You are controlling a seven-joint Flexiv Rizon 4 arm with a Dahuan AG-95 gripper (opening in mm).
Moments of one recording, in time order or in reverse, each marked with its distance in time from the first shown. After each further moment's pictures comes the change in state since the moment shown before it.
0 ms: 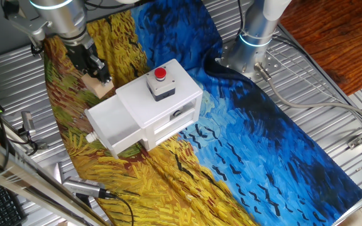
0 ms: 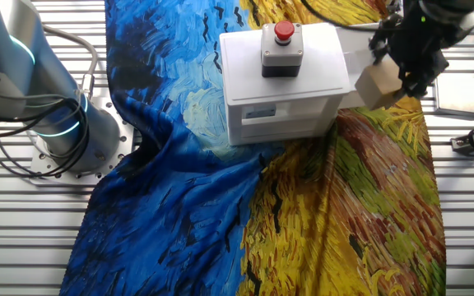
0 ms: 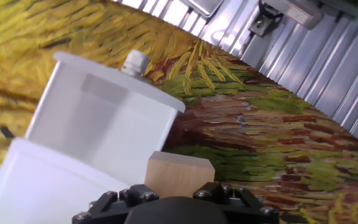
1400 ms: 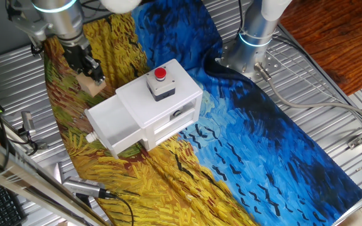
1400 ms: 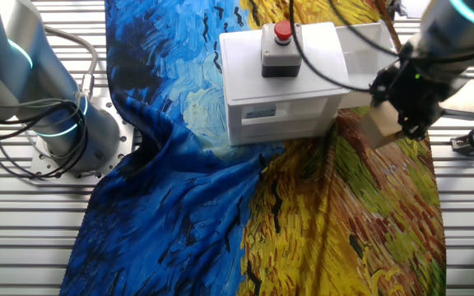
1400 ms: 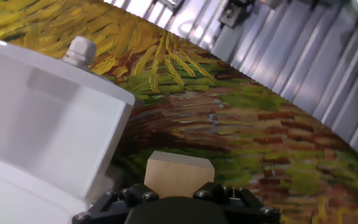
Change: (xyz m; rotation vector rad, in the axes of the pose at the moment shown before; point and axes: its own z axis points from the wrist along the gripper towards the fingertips) arm 0.013 -0.050 0.064 0.048 -0.052 -0.012
